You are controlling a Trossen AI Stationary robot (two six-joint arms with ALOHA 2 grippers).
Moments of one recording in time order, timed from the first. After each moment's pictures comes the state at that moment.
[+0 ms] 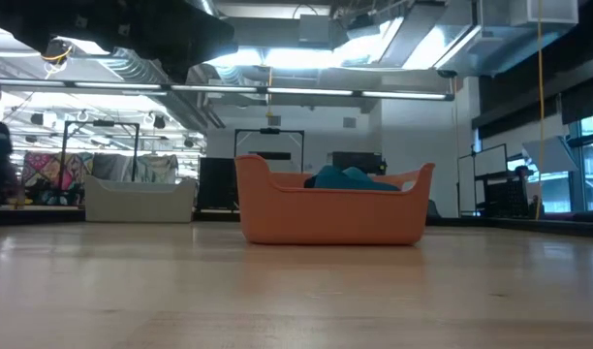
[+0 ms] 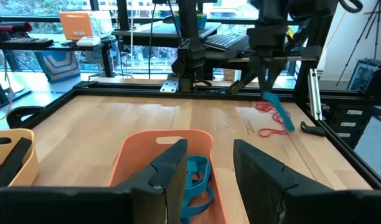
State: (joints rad) left arm -0.26 1.16 0.43 0.59 -0.33 -0.07; right arm 0.87 1.41 0.98 -0.81 0.38 1.31
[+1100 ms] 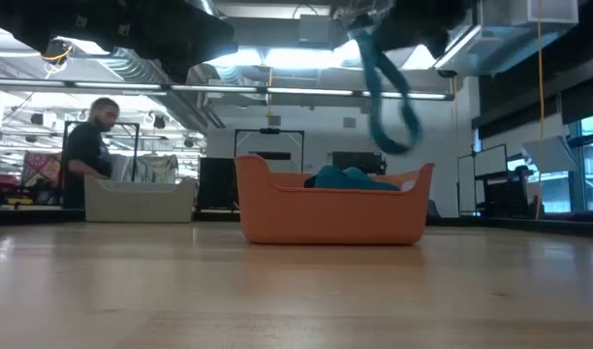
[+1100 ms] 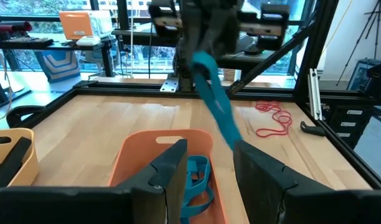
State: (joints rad) left arm -0.26 1.16 0.43 0.59 -0.33 -0.07; right arm 0.34 1.35 0.98 -0.24 0.54 0.38
